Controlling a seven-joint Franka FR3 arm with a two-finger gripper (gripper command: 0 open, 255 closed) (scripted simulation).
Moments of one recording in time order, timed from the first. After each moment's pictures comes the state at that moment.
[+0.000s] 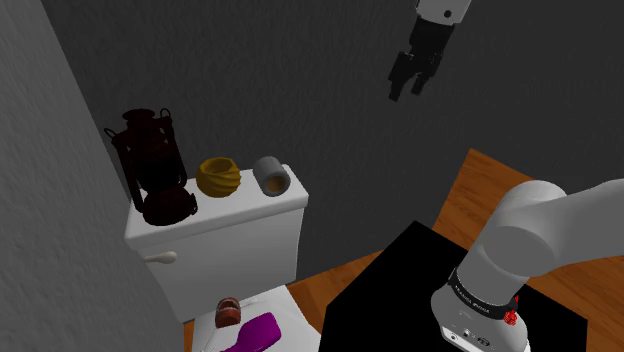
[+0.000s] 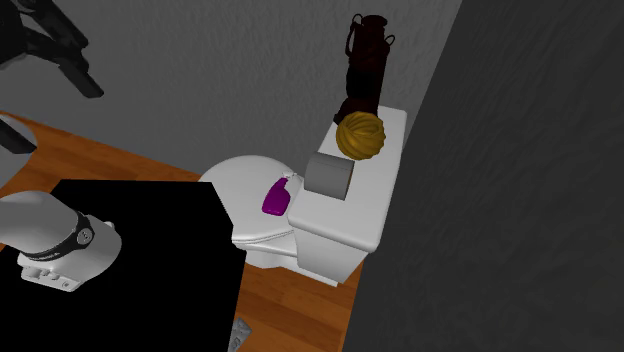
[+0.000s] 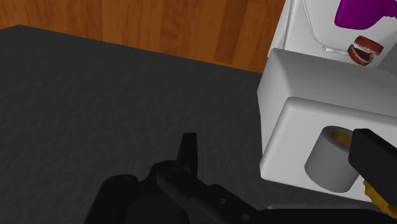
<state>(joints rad) -0.02 -0.82 -0.05 -2.29 -0.08 1.64 0.04</state>
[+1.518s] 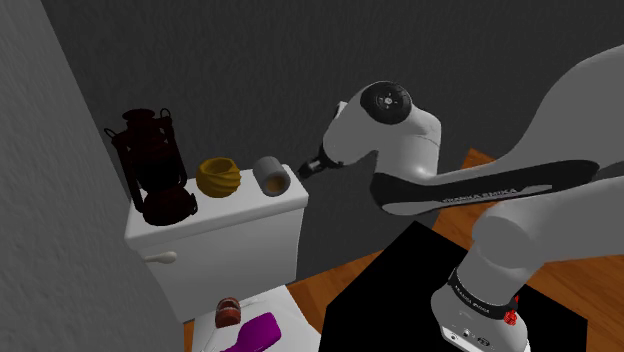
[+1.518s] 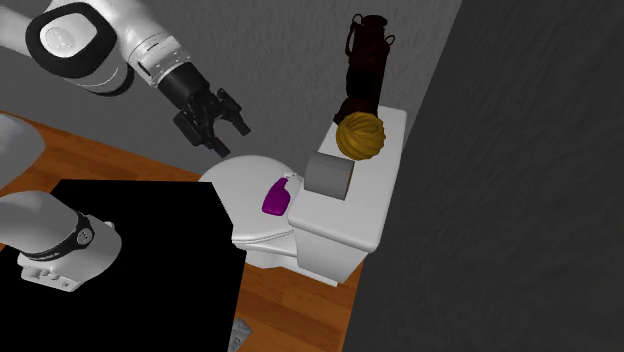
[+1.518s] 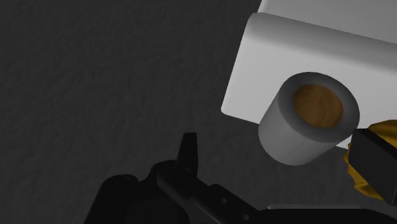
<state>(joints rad) -0.24 -0.75 0.74 -2.80 -0.26 2.67 0.78</state>
